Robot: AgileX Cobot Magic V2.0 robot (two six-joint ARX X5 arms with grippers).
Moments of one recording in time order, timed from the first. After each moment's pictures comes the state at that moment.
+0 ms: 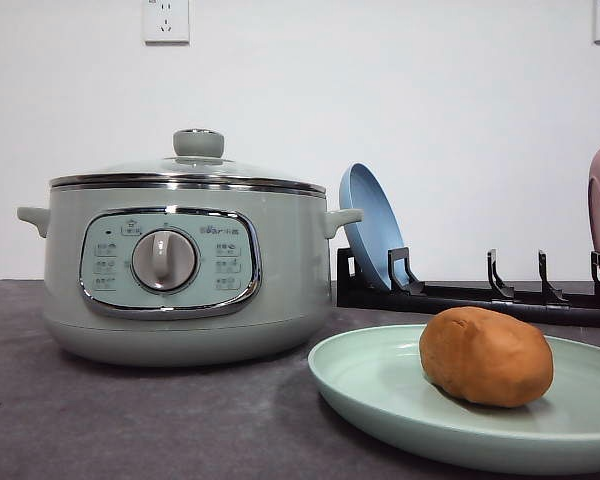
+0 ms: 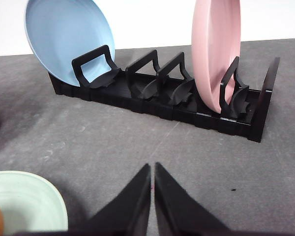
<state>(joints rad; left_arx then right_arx) 0.12 0.01 0.03 -0.17 0.02 0.14 0.07 0.01 0.02 -0.17 -0.03 0.13</state>
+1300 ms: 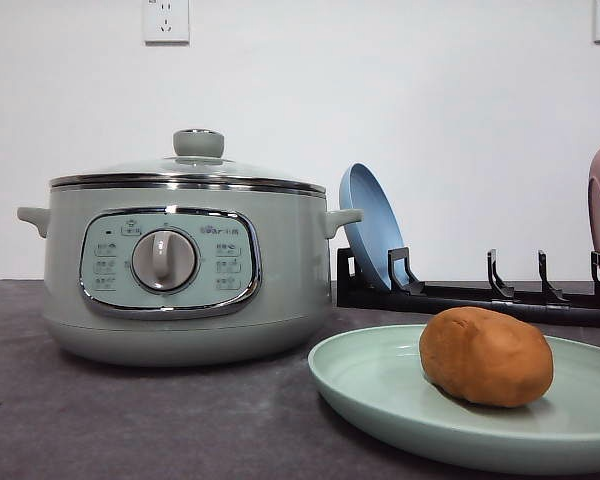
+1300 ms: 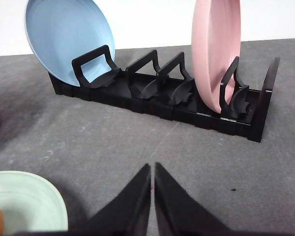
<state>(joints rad) 0.12 0.01 0.03 -0.17 0.02 0.14 0.07 0.01 0.02 -0.17 -0.03 0.13</state>
